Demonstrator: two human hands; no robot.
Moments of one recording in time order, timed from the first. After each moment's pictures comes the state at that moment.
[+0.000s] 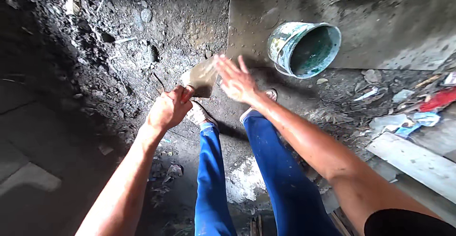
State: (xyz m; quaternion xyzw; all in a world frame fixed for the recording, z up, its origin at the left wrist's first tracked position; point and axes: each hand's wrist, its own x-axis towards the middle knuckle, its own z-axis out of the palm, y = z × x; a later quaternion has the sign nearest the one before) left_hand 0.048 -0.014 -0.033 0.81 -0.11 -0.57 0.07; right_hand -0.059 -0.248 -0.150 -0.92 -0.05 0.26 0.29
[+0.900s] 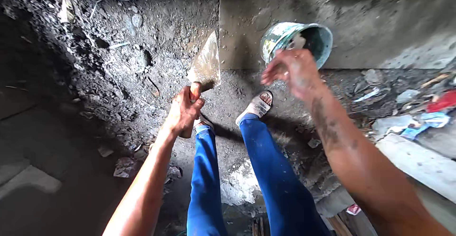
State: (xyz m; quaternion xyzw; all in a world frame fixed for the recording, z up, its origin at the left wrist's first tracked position) left_hand 0.009 -0.080 -0.047 0.76 0.09 -0.56 0.31; right_hand -0.053 -0.410 -0.065 -0.56 0.37 0.23 0.70
